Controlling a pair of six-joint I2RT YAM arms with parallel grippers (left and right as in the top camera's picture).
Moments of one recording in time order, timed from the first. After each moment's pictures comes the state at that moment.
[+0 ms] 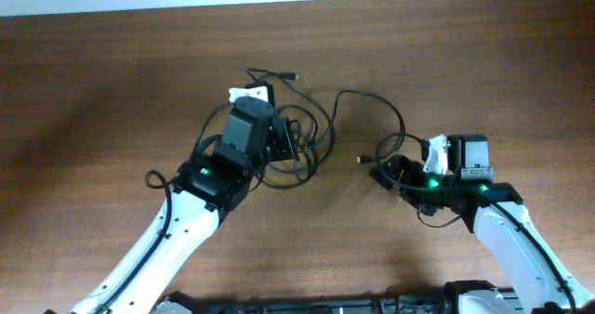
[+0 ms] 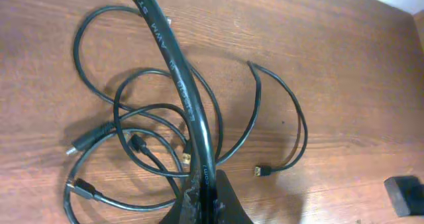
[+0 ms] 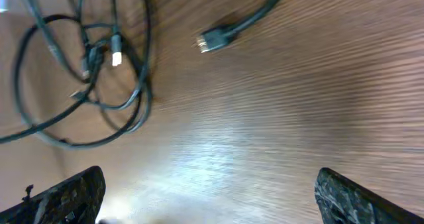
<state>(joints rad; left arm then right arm) -0.53 1.32 1.00 -0.41 -0.01 -0.59 -0.01 1.22 0.55 -0.43 -0.64 0.57</state>
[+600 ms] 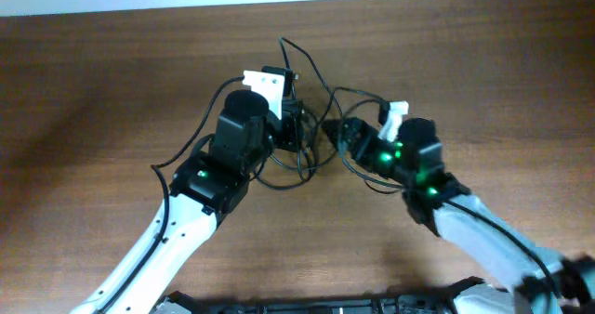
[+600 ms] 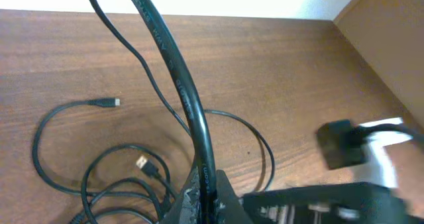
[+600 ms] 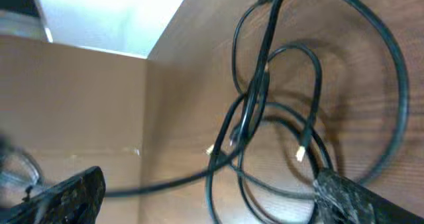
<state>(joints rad) -0.53 1.30 1.00 -0.19 0.08 -0.34 0.36 1.37 0.55 0.39 -0.43 1.07</state>
